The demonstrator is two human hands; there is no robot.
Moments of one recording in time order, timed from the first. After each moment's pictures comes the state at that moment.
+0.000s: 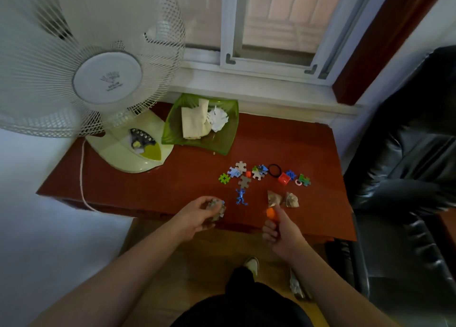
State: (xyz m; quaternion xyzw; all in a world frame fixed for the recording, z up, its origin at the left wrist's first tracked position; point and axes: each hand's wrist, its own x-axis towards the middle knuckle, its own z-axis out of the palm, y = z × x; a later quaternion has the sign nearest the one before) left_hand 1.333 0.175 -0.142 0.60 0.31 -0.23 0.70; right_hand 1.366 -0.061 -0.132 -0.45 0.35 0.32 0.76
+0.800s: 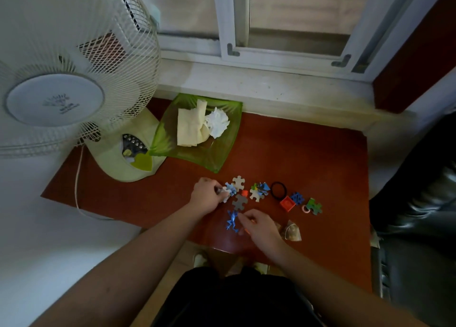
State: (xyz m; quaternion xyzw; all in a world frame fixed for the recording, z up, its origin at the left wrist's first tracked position) left_hand 1.483 0.150 -0.178 0.90 0.26 -0.18 0.30; right_hand 1.480 -0.047 -0.171 -0.81 -0.01 0.38 0.43
